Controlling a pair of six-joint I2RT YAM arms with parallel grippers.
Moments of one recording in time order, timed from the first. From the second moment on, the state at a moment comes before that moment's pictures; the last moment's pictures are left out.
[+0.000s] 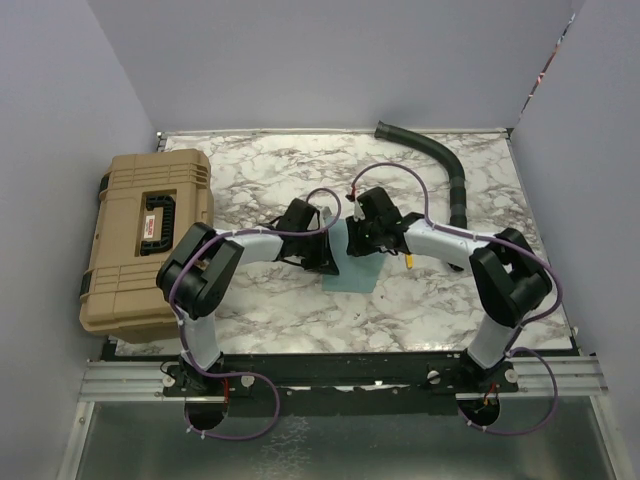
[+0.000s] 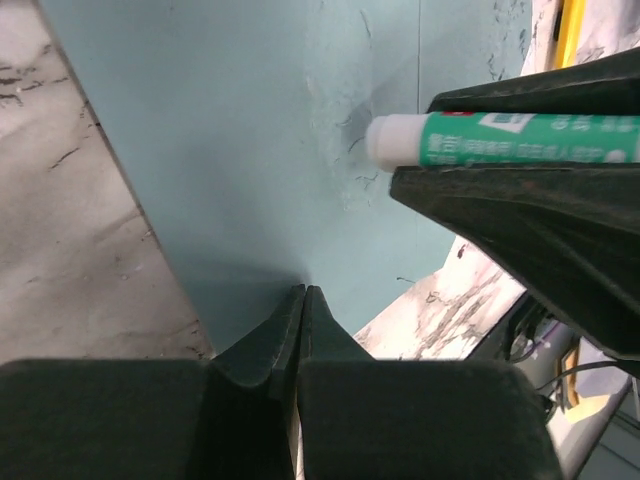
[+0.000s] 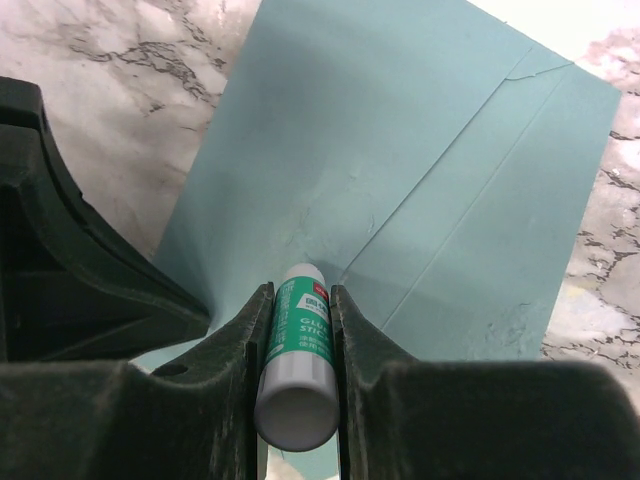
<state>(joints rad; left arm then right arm) -0.58 1.84 0.97 -0.07 0.50 -0.60 0.62 1.74 1.07 -0.22 -0.11 0.24</state>
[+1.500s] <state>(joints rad) -0.44 1.90 0.89 0.06 0.70 -0.91 0.79 1.81 1.06 -0.13 0.23 0.29</state>
